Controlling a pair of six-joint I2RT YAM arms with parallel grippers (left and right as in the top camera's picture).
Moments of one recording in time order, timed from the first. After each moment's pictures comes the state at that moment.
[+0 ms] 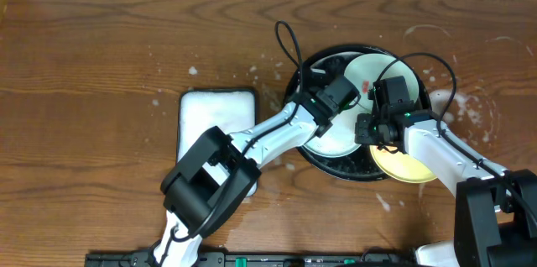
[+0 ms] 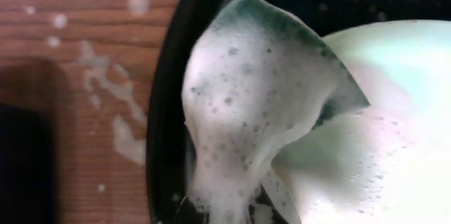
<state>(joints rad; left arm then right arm) -0.81 2.06 1.40 -0.57 -0.39 -0.63 0.21 1.63 0.81 -0.44 -0.05 0.32</state>
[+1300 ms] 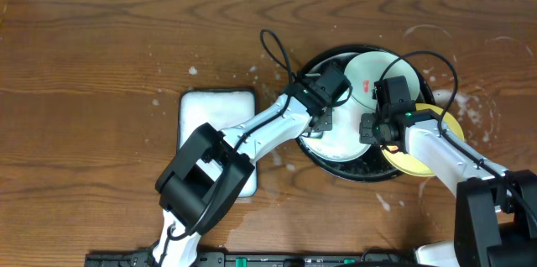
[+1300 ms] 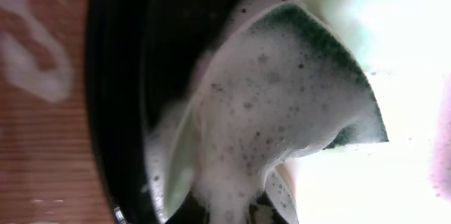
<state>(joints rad) -0.76 2.05 1.43 -0.66 -0.10 -0.75 0.21 1.63 0.81 -0.44 0.04 0.29</state>
